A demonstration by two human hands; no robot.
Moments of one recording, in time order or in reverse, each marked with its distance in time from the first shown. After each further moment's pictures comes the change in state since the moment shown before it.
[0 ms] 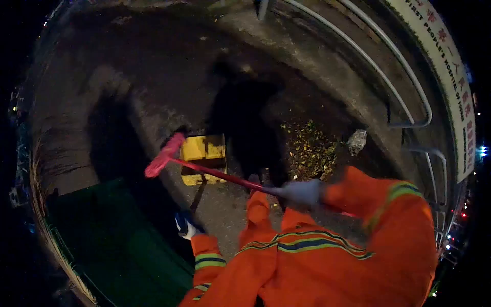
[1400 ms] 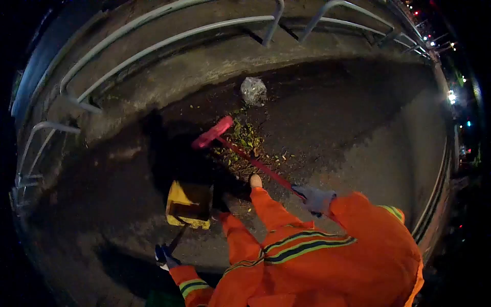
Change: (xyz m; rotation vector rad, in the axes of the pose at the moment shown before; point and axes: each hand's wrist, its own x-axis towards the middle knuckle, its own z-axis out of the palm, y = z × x) left_hand -0.096 0.164 0.072 0.001 -0.599 0.234; right_hand -0.286 0.168 0.342 1.167 0.653 0.512
